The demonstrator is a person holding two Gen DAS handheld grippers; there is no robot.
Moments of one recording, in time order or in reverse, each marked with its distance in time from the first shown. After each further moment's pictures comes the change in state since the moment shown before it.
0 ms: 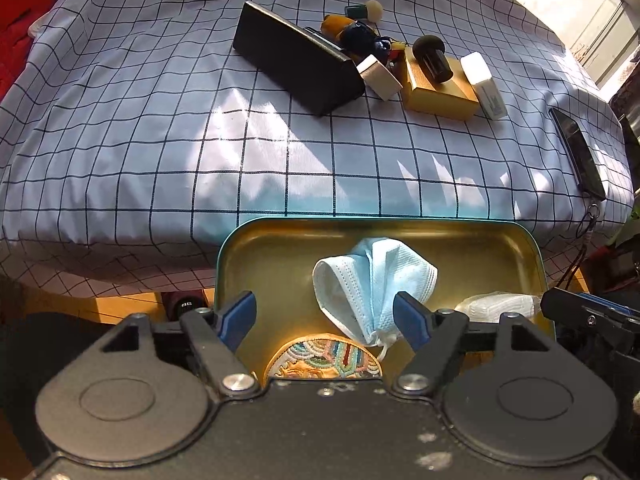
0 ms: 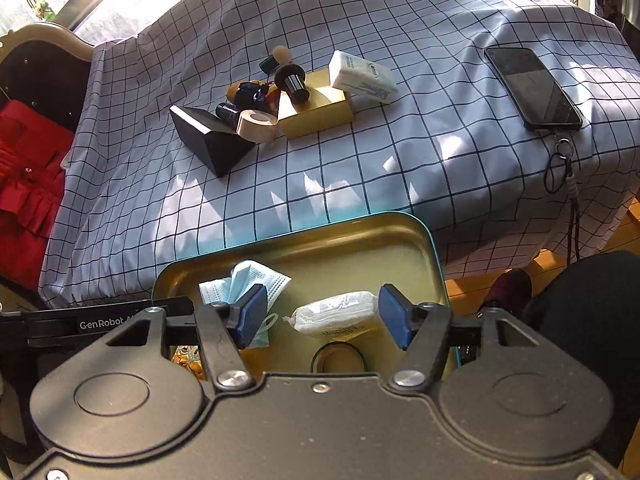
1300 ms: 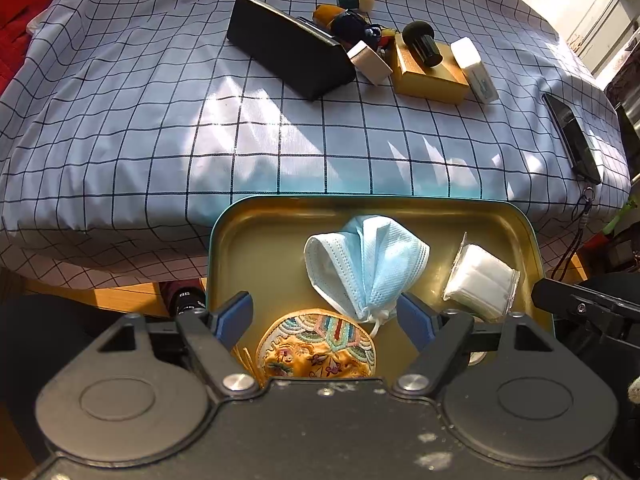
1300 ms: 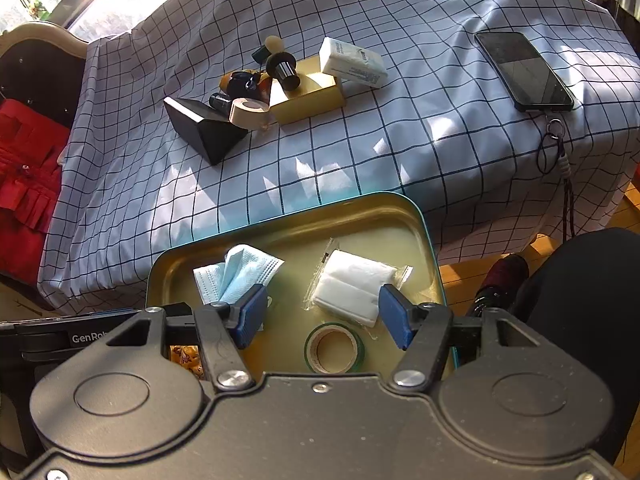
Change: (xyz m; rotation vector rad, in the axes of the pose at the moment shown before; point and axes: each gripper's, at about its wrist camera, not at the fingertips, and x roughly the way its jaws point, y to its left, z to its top) left arm -0.002 -0.008 -0.014 0.007 0.015 0.001; right arm 0.001 -0.007 -0.008 0.023 0.023 -0.003
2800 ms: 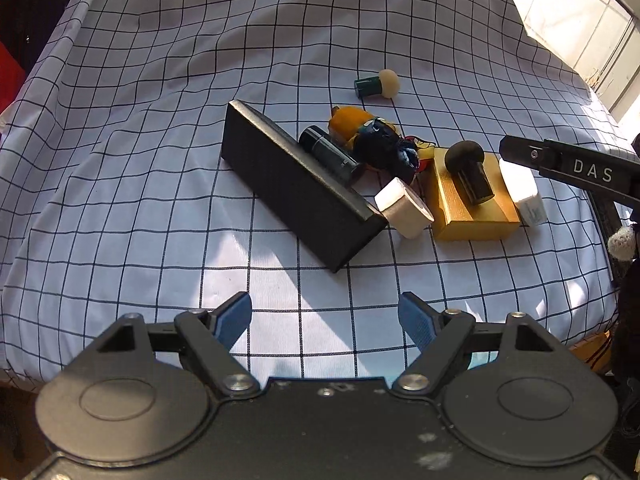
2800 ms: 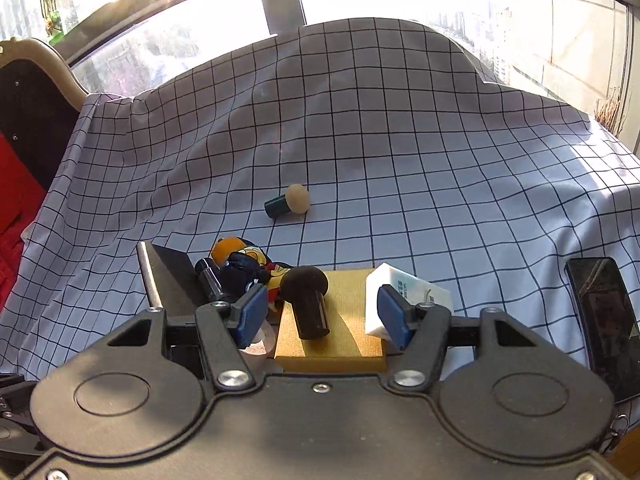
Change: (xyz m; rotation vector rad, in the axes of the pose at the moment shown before) left arm 0.041 0.011 0.140 0.041 -0.110 0.047; right arm 0.092 0.056 0.169 -0.260 -0.315 -0.045
